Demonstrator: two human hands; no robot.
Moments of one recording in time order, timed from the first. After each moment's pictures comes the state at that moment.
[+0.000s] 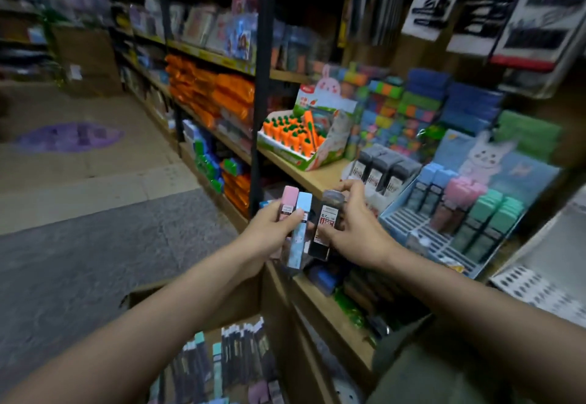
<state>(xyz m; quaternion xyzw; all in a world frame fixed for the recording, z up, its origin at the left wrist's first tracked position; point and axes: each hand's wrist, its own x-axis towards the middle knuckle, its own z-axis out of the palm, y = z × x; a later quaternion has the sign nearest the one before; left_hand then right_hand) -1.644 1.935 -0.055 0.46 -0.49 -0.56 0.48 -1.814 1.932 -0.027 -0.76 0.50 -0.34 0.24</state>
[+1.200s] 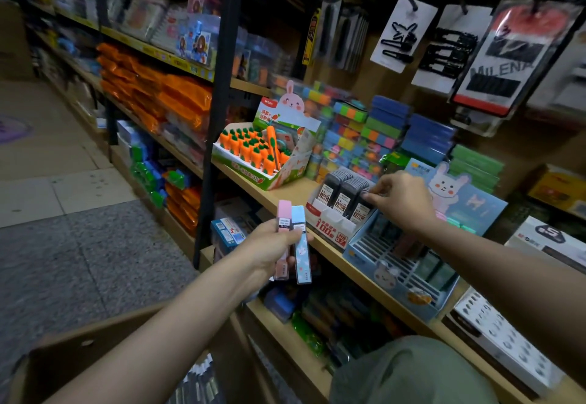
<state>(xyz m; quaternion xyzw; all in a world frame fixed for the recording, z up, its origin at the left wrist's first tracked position) -1.688 1.880 -0.048 0.41 -0.42 -0.68 0.45 -1.912 1.858 0.042 -0.66 0.70 -0.25 -0.11</state>
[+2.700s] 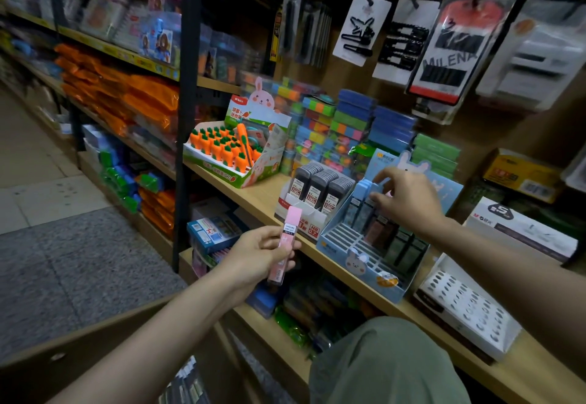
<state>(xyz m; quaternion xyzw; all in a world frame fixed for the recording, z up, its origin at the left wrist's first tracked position) -1.701 1.899 -0.069 0.33 -0.49 -0.67 0.45 -1.958 1.901 0.051 -0.67 0.69 -0.22 -0.16</state>
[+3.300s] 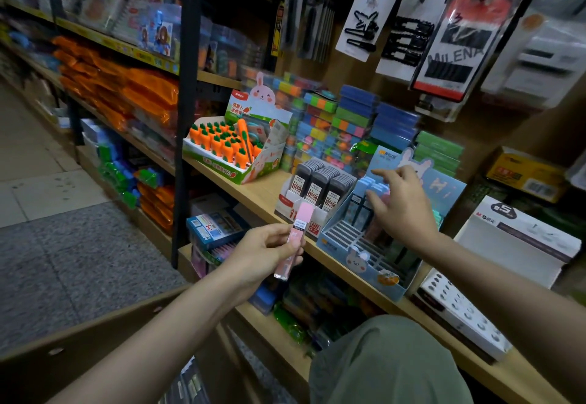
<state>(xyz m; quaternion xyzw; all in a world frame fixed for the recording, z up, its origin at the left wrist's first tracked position) -1.708 1.903 -0.065 0.30 -0.51 -0.67 0.45 -1.940 1.911 0.031 -0.65 0.69 -0.27 -0.17</state>
